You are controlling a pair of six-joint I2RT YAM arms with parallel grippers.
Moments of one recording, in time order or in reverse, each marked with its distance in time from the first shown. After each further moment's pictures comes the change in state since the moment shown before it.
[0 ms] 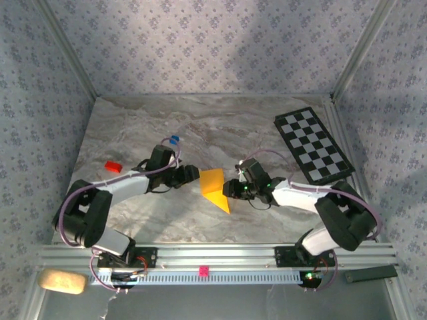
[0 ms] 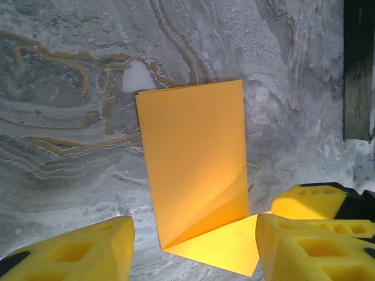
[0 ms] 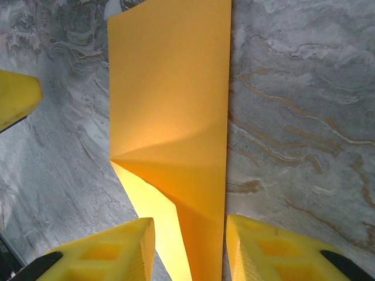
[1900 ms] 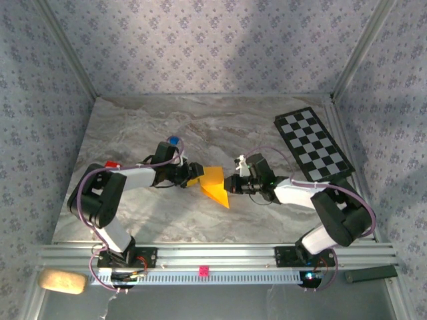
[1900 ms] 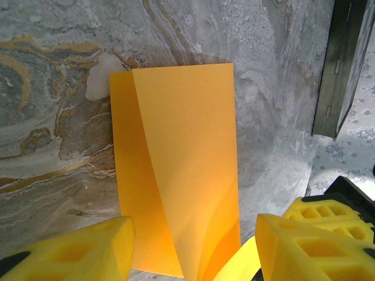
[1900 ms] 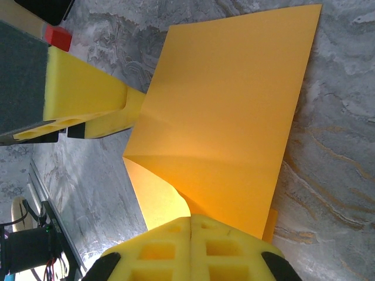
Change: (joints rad) left arm 0.021 0.178 0.070 0.077 0.174 -0.106; right arm -0.083 0.023 -0.033 0.212 -0.193 -0.052
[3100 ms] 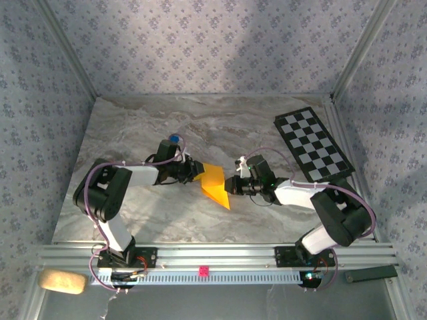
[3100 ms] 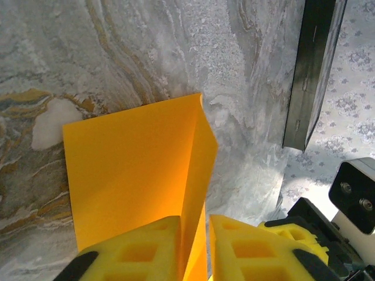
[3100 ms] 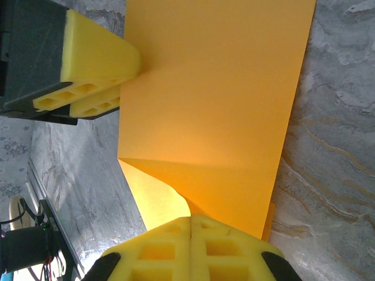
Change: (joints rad) left arm -0.003 0.072 0.016 0.162 0.035 -0.112; right arm 0.000 -0.001 -0.021 0.018 0.000 0.001
